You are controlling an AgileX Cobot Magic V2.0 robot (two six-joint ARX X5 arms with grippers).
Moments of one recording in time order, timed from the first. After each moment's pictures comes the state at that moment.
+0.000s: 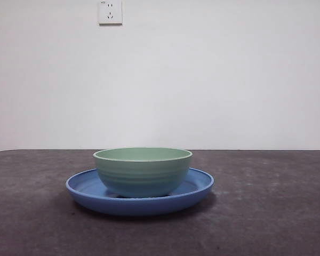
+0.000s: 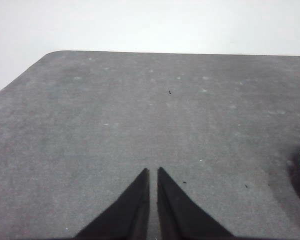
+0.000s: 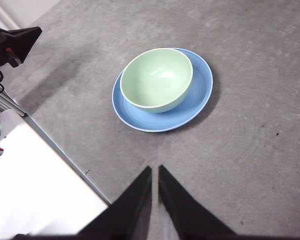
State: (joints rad) left arm -0.01 0.00 0.03 -0.18 0.03 -0.02; right arm 0.29 0.59 0.98 -1.08 -0.50 -0.03
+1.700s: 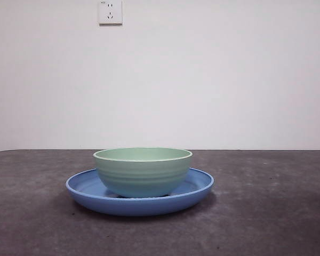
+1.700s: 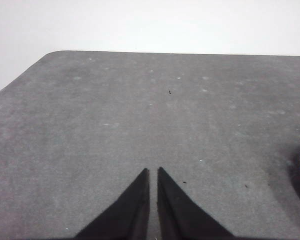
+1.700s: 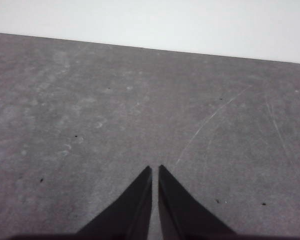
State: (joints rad) left arm -0.01 0.00 0.03 -0.18 0.03 -0.02; right arm -0.04 0.00 0.02 -0.17 -0.05 -0.05
